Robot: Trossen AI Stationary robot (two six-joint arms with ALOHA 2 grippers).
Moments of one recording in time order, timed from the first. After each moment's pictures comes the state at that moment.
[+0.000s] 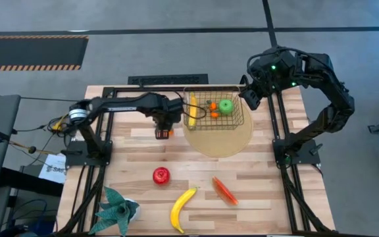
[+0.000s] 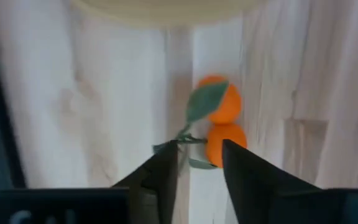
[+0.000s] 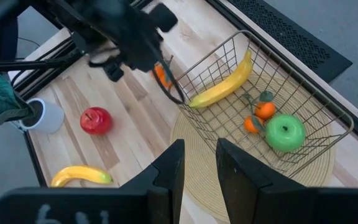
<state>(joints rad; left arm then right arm) 0.27 1.75 1.41 -1.07 -0.14 0.27 -0.29 1.46 2.17 -1.52 0.00 0.41</state>
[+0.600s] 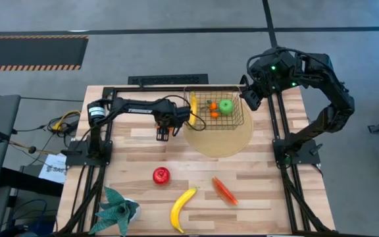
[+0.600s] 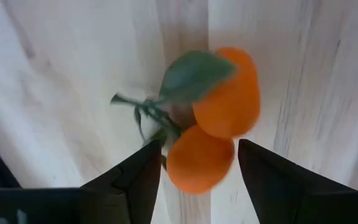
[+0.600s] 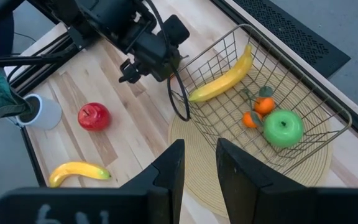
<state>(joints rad) 0.29 1.96 1.40 -1.08 -0.26 0.32 -0.29 1.46 2.17 -1.54 0.00 0.41</state>
